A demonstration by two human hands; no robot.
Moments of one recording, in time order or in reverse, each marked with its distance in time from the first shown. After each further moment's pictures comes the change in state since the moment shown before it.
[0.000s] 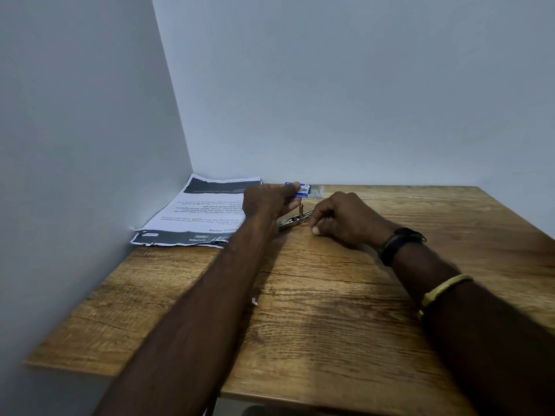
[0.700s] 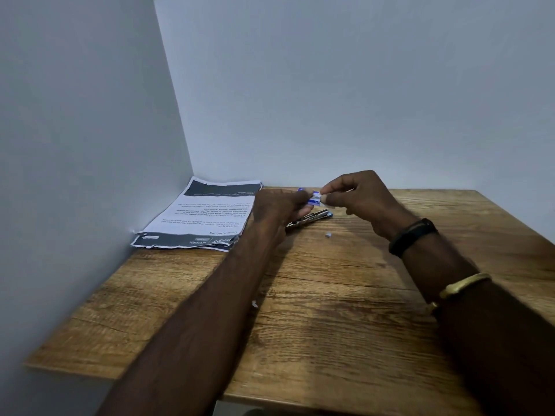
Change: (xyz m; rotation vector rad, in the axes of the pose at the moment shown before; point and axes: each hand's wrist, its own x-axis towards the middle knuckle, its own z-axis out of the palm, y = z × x) left_hand -0.012 -0.001 0.009 0.038 -0.117 -0.043; right_hand 0.004 -0.001 -0.025 0.498 0.298 0.148
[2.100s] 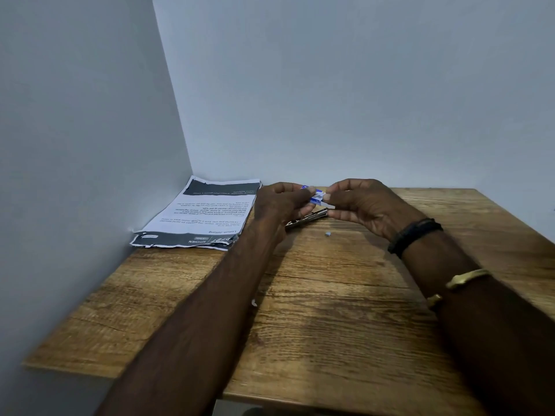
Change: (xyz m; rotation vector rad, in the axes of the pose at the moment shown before) left_hand -0.003 -0.002 -0.002 0.023 -0.065 0.063; right_hand 0.000 0.010 -0.005 0.602 -0.117 0.337
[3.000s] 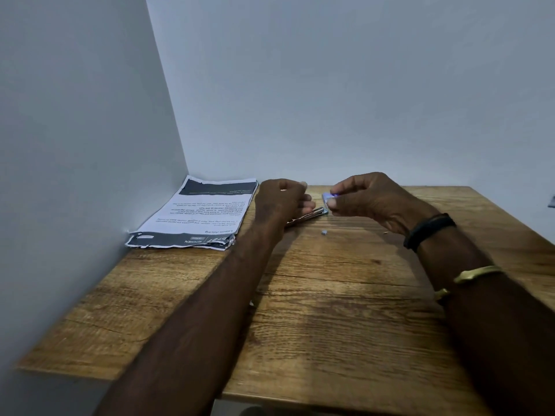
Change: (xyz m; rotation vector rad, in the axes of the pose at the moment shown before) left_hand 0.001 -0.004 0.005 0.161 -0.013 0.108; right_hand -0.005 -0.009 -0.024 -0.197 -0.109 -0.109
